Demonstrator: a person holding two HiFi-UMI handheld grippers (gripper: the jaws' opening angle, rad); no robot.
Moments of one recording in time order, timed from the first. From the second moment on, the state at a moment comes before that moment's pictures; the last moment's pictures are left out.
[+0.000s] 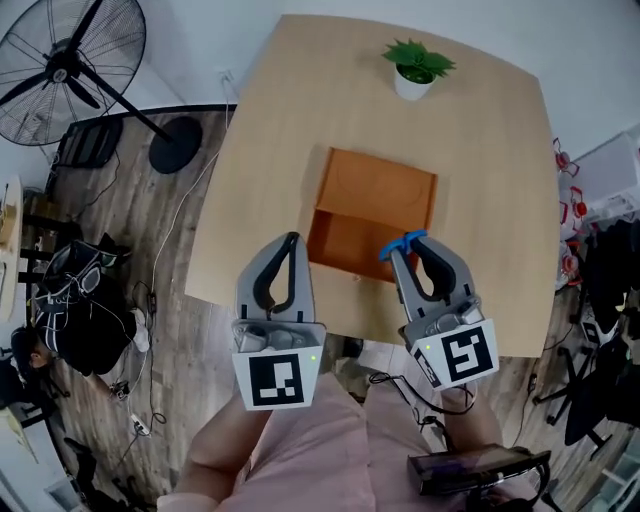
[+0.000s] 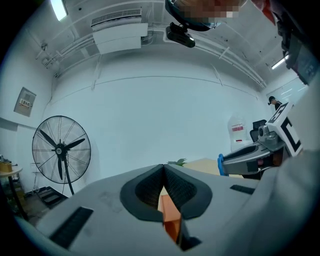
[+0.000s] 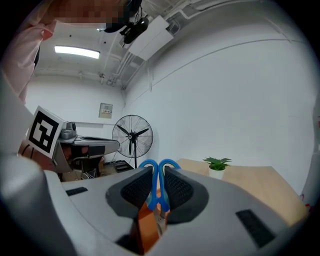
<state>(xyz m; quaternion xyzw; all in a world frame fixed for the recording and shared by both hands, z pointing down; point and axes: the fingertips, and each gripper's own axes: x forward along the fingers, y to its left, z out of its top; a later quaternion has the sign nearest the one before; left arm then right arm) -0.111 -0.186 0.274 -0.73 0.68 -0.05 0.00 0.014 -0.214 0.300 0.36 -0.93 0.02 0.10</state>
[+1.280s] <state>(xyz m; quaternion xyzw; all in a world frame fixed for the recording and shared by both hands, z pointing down) -0.143 -0.259 0.422 -0.75 0.65 -0.13 -0.07 -0.008 -0.247 0.469 0.33 -0.91 0.11 0.21</state>
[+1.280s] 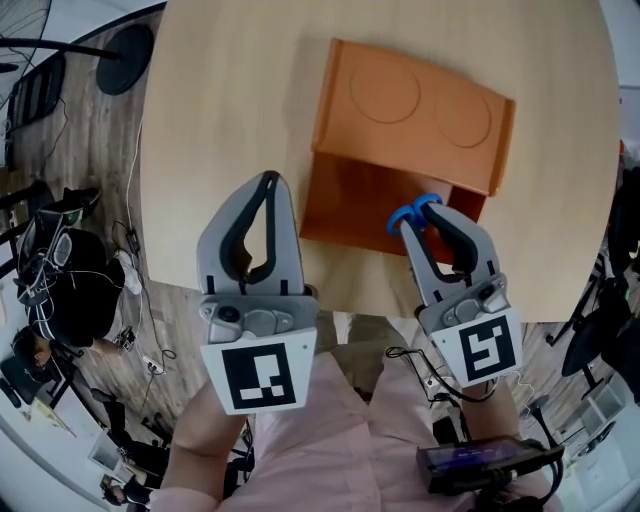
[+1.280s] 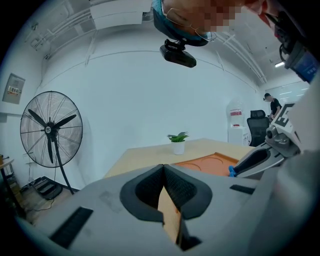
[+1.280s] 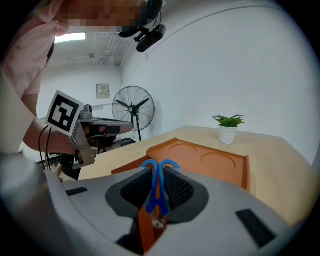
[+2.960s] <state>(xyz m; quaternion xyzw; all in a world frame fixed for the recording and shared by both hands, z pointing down) -0.165 -0.278 0.436 -0.75 0.64 -0.13 -0.09 -0.052 -0.253 0.499 0.24 -0.91 0.17 0.30</state>
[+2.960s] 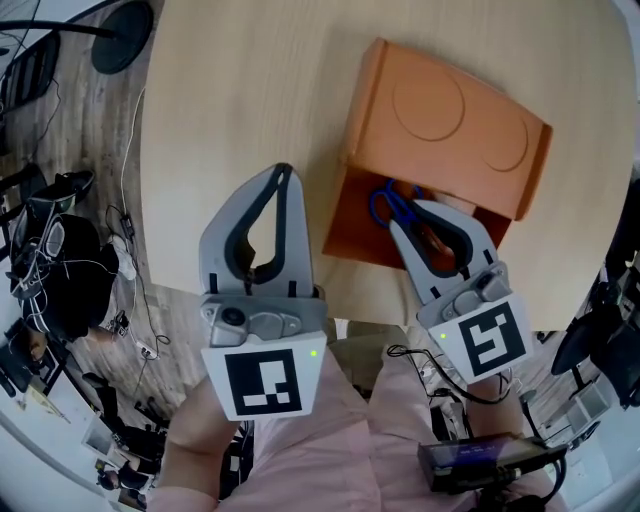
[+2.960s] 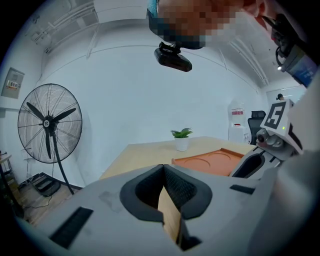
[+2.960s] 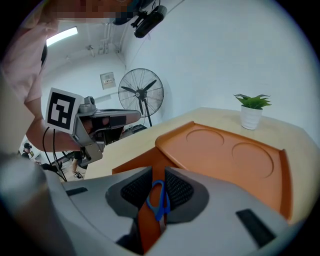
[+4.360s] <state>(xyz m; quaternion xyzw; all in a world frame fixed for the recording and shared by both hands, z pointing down) -0.094 -0.213 0.193 -0.78 0.62 0.01 0.05 0.032 -0.229 0.212 0.49 -0.87 -0.04 0.04</state>
